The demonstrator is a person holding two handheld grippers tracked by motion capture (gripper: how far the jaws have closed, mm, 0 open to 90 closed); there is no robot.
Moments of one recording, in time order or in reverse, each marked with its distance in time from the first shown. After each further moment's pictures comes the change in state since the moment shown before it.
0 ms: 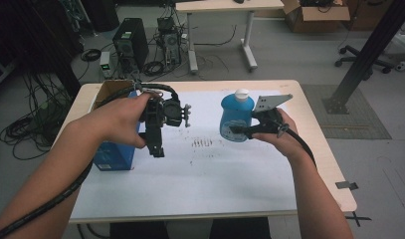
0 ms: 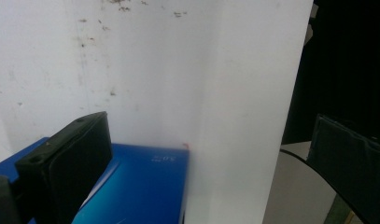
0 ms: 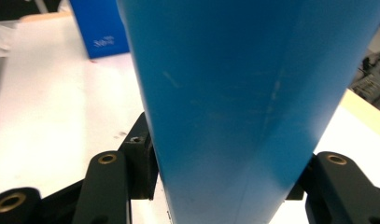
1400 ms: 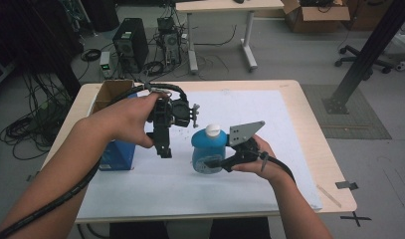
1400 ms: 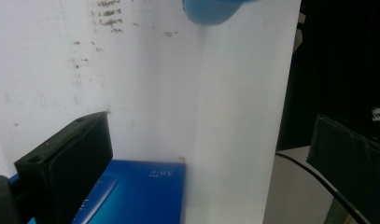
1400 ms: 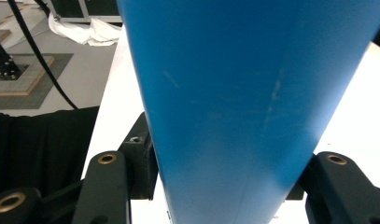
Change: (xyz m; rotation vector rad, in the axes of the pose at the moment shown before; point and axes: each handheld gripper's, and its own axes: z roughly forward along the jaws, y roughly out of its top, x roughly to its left) left arm -0.003 0.017 0.000 -0.021 -0.024 0.040; right arm 0.078 -0.007 0.052 -0.027 0.276 -0.129
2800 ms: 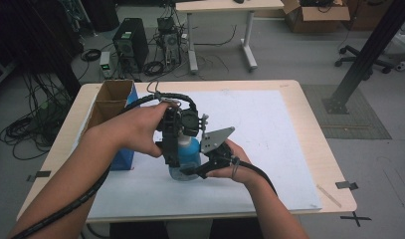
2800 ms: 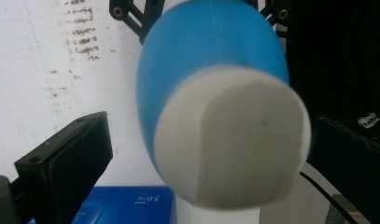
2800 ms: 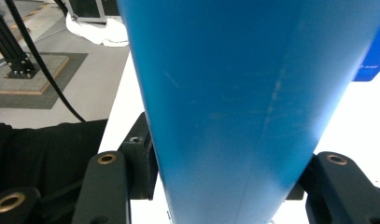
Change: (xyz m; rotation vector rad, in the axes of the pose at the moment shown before) left arm -0.014 0.016 0.014 -0.038 -0.042 0.037; right arm 0.011 0.018 0.061 -0.004 0.062 -0.023
